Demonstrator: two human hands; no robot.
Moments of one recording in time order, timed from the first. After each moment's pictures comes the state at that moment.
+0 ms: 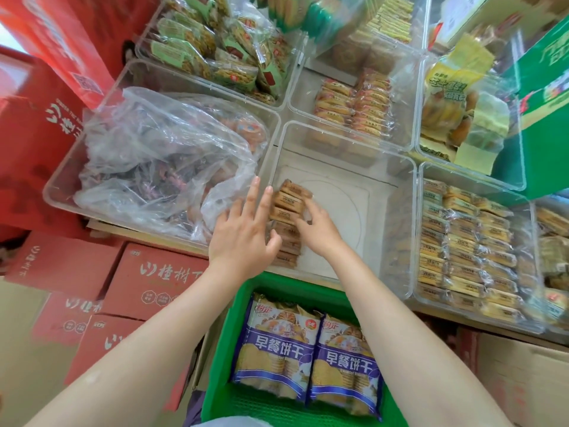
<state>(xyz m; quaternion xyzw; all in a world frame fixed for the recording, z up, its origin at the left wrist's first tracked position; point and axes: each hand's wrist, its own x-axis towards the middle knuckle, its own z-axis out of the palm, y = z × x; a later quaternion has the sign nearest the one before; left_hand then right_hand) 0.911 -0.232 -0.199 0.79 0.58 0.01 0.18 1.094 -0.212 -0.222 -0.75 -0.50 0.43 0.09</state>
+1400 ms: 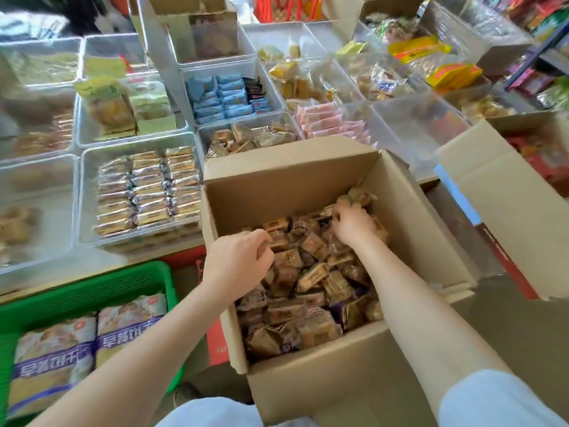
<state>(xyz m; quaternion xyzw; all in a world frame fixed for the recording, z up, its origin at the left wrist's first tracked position) 1.429 -0.614 -0.056 0.91 0.34 0.10 0.19 1.696 -0.686 -0.122 -0.91 -0.37 0.19 0.02</state>
